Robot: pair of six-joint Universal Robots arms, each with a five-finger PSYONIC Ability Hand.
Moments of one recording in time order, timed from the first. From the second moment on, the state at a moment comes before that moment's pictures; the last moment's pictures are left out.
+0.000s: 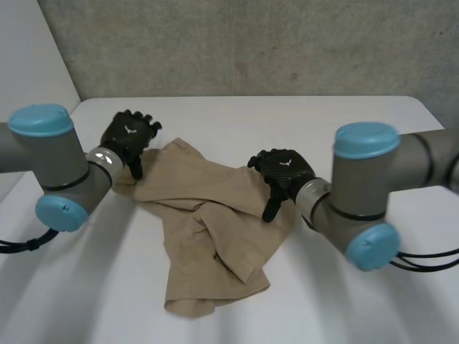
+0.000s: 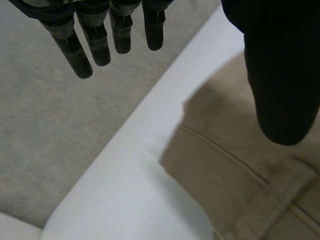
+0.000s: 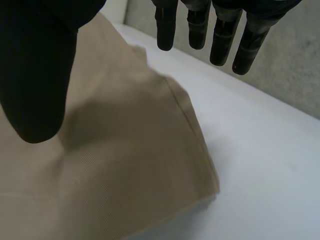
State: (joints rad) left arm 4.45 -2.31 -1.17 3.30 -1.38 3.74; right arm 2.12 -0.83 1.16 0.01 1.43 2.97; left_hand 0.21 0.21 0.22 0.21 0.05; right_hand 0.20 0.22 0.21 0.23 0.07
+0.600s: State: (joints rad) left arm 4.44 -2.12 -1.09 3.72 -1.44 3.60; right arm 2.12 -0.87 0.71 -0.25 1.54 2.77; left_hand 1.13 1.19 1.19 1.20 0.97; right_hand 0.97 1.18 1.18 1.19 0.97
